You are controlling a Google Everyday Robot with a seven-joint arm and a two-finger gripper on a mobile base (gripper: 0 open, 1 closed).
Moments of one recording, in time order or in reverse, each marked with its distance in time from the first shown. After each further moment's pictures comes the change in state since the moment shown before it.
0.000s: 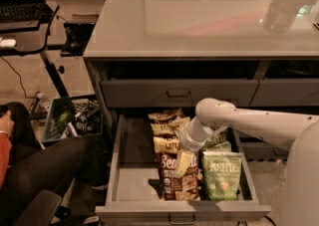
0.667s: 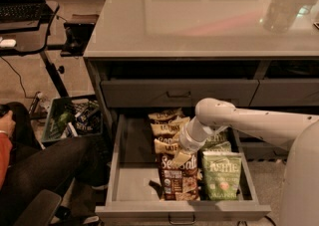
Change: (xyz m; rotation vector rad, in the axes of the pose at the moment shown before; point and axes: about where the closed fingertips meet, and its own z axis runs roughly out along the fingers) arm 0.000 0.000 0.000 -0.001 0.000 0.000
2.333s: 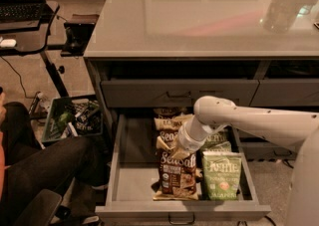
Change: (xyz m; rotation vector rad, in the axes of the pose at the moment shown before) arm -0.013 0.009 -0.014 -0.002 0.014 -0.025
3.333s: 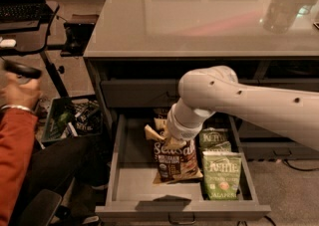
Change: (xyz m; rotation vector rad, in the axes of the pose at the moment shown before) arm -0.092 0.054 -0.123 0.090 0.152 -0.153
